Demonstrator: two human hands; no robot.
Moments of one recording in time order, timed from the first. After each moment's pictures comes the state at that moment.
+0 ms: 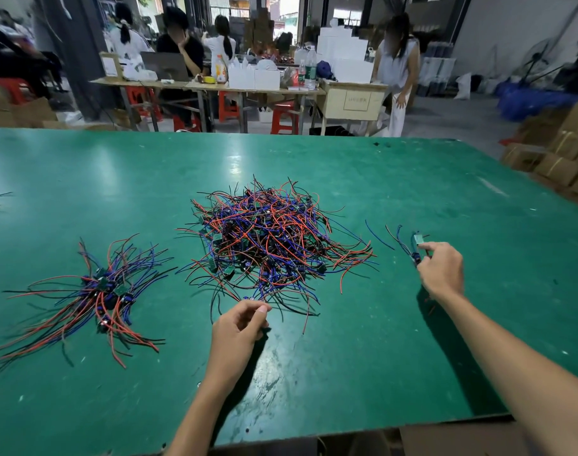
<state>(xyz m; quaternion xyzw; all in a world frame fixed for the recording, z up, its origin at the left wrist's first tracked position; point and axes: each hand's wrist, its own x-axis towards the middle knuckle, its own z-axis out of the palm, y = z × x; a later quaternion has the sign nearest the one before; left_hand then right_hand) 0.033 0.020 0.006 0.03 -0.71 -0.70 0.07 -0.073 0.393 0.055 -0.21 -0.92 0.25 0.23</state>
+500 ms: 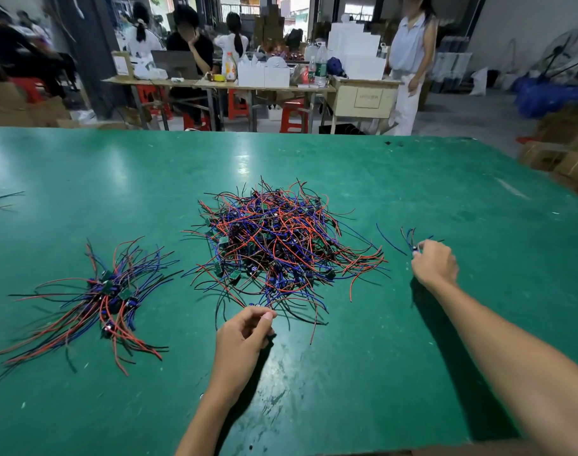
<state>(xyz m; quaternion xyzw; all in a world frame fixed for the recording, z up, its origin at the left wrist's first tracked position) 0.032 0.020 0.007 0.03 -0.72 -0.69 0.07 -0.121 0.382 0.046 -0.25 -0.94 0.18 0.13</state>
